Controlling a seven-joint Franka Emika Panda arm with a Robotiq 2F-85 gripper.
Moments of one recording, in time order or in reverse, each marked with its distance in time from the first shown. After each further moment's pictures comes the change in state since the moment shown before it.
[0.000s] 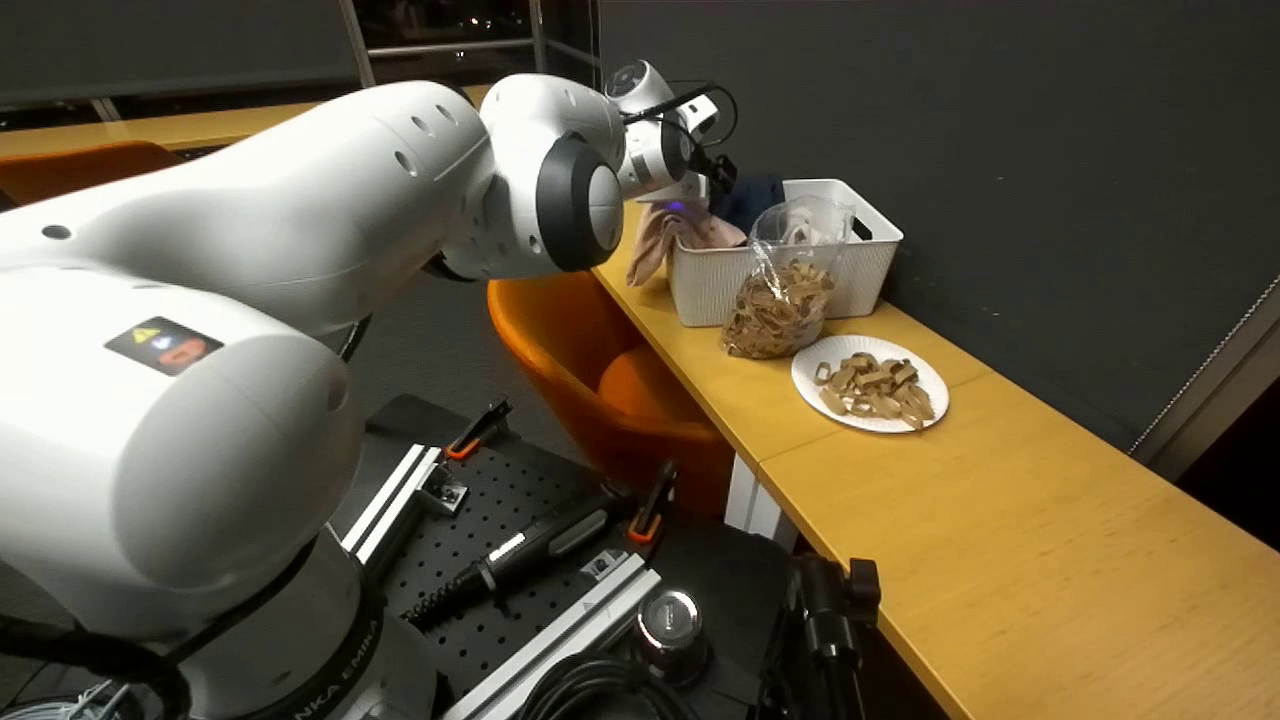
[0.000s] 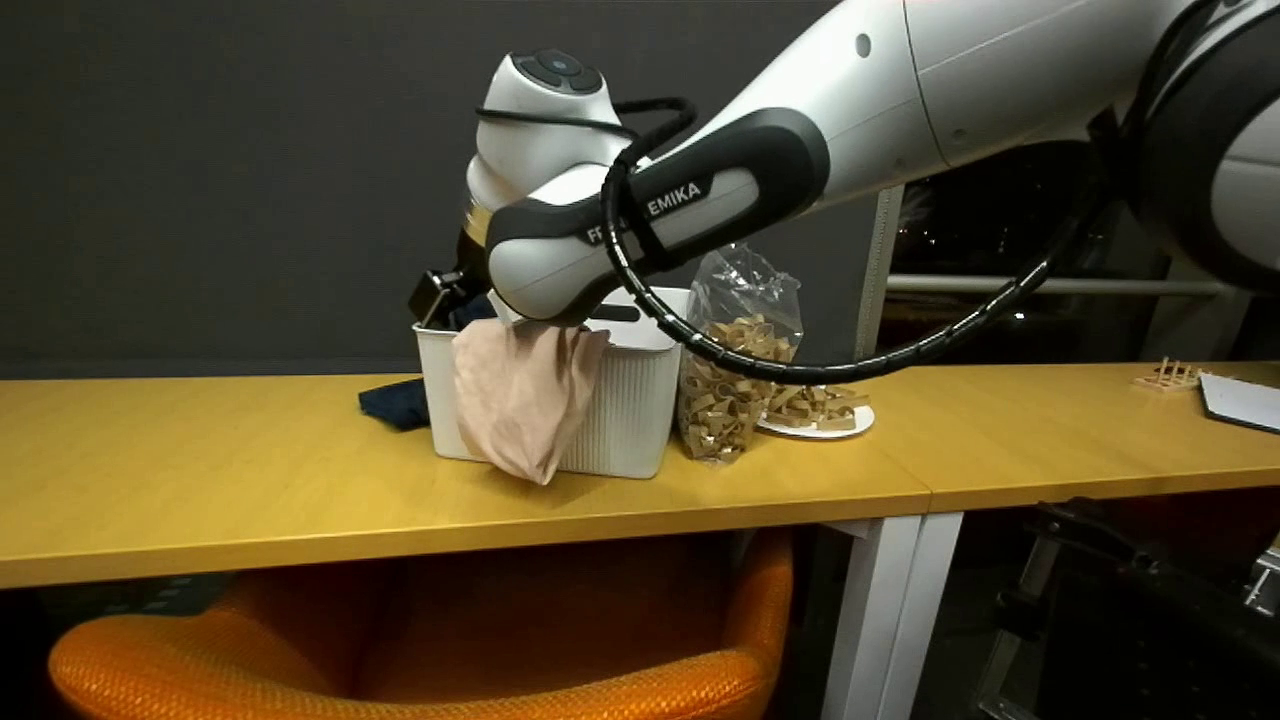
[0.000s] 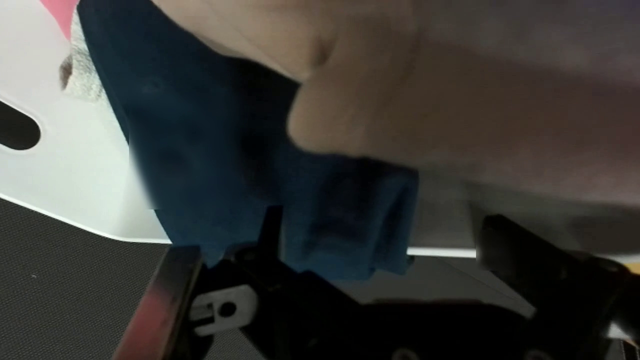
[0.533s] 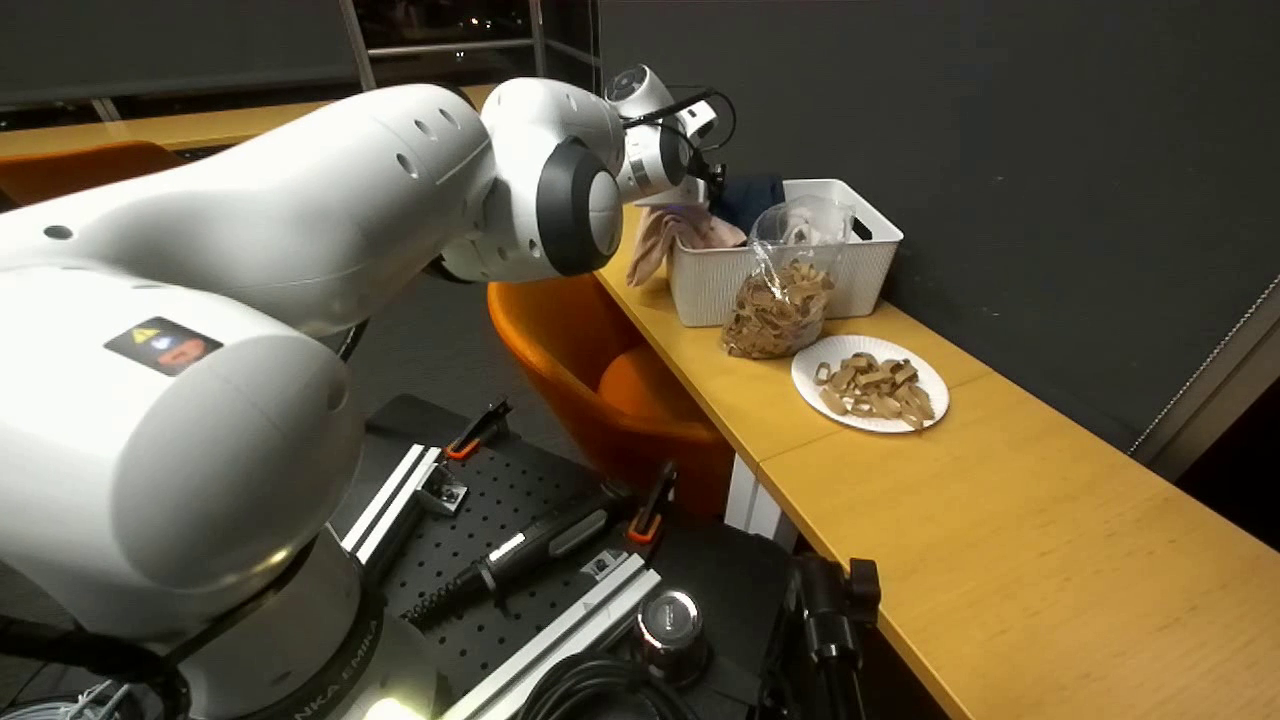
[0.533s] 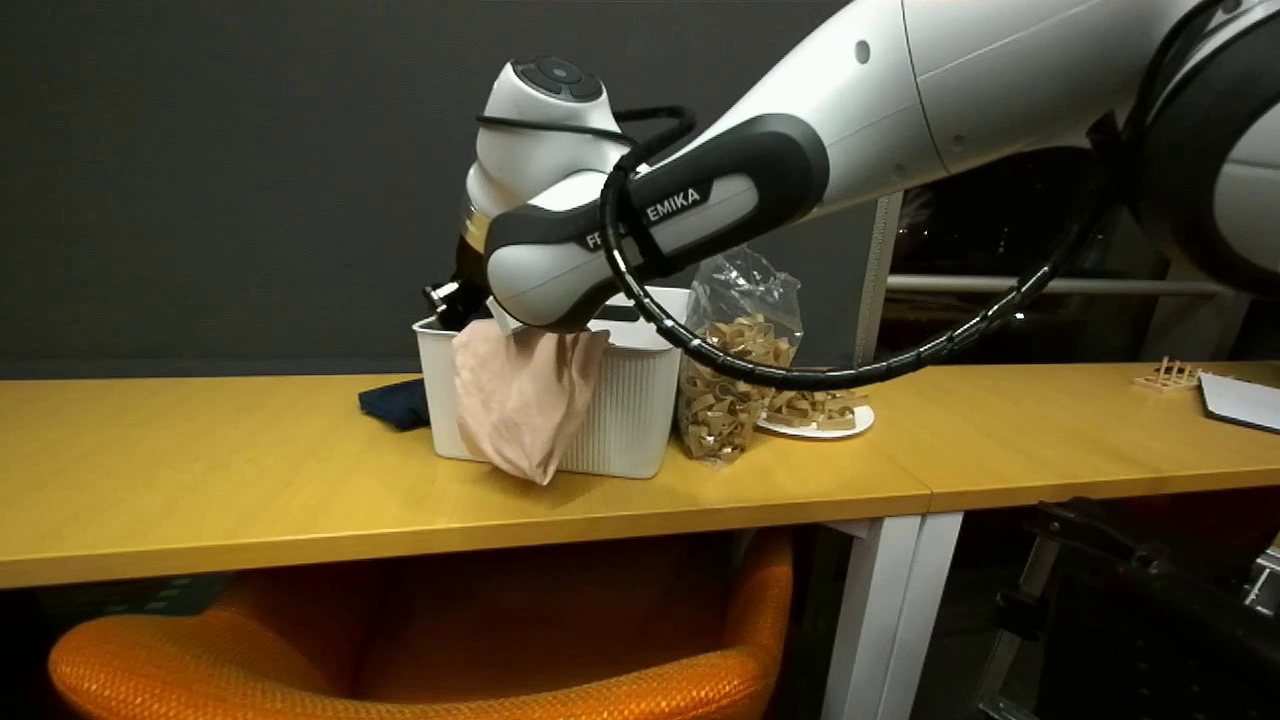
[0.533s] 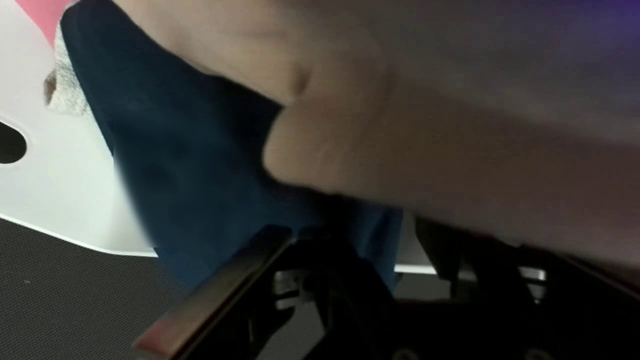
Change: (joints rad) arm -0.002 0.009 0.018 0.001 0.000 0.001 -0.008
